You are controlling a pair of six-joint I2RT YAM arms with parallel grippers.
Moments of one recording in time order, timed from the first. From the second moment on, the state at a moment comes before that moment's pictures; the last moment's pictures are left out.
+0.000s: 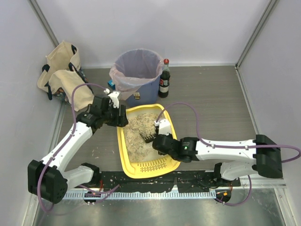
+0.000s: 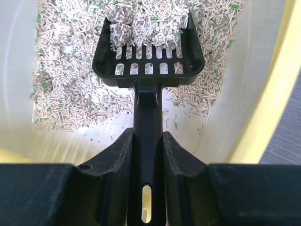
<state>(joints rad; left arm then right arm) -0.36 1.13 0.88 -0.57 0.20 -0.20 1.30 1.33 0.86 -0.48 0.55 0.73</state>
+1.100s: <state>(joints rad) -0.36 1.19 0.88 -0.57 0.21 -0.20 1.46 1.12 0.45 0.15 0.87 0.43</state>
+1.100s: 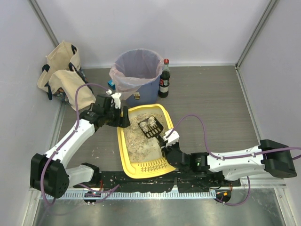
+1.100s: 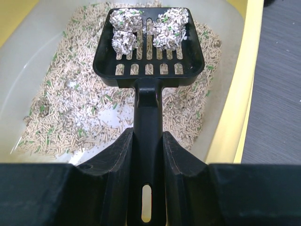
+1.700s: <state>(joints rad) -0.36 1.16 0.87 -0.55 0.22 -0.20 1.47 0.97 0.42 0.19 0.86 0.35</state>
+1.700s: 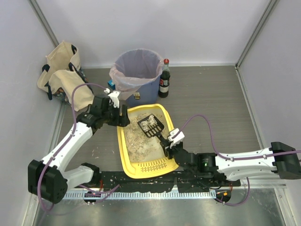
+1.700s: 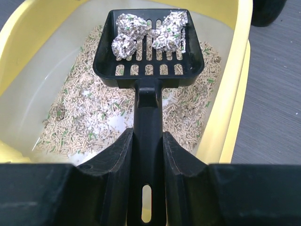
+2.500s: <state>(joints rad) -0.36 0.97 0.83 -0.47 0.12 -0.20 1.59 1.03 0.46 0.14 0.94 0.41</state>
